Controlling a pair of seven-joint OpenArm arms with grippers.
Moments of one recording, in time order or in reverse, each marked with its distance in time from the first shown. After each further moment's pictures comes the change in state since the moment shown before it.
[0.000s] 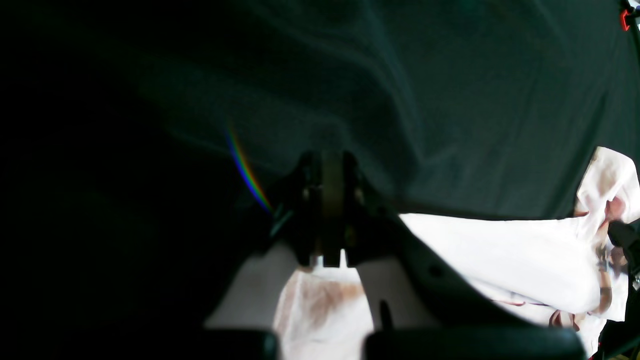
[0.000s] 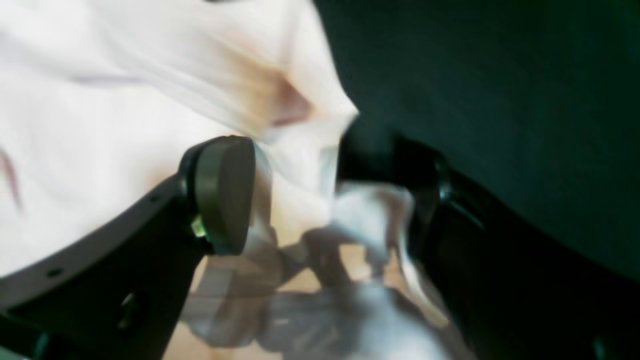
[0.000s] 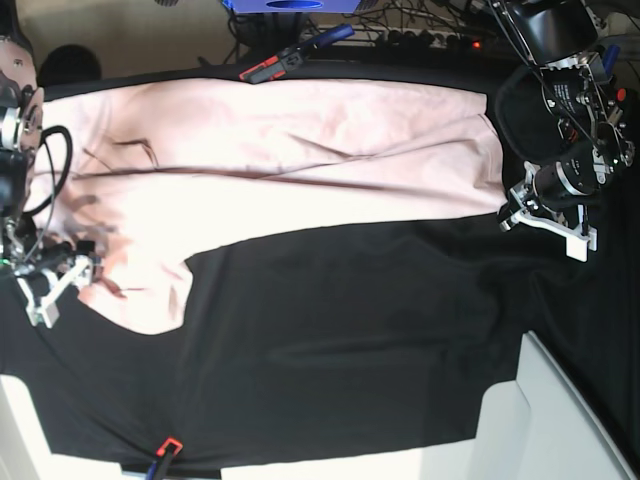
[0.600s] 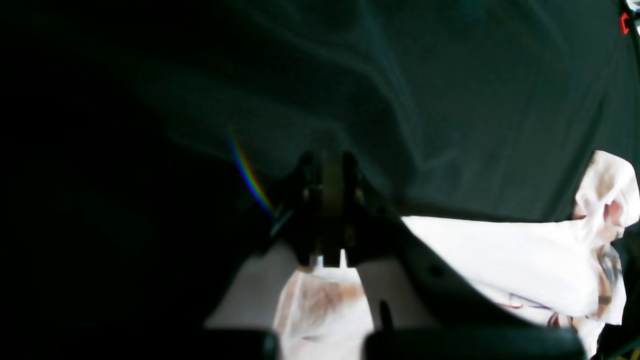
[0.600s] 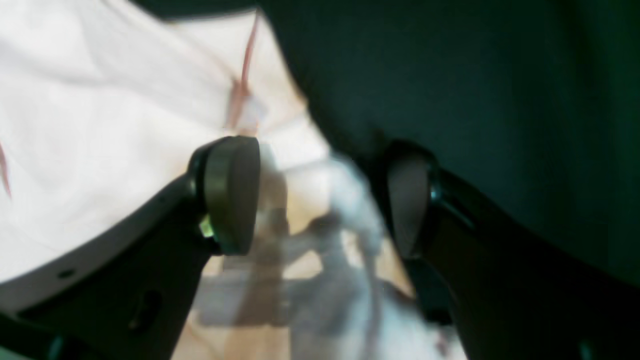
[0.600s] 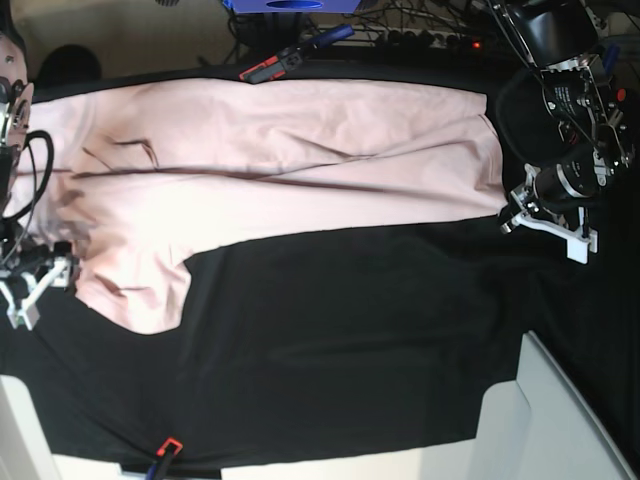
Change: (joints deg) left arm -0.3 0.0 -0.1 -0.1 0.0 0.0 0.0; right arm -1.0 3.1 2.1 5.0 -0.2 0.9 -5.9
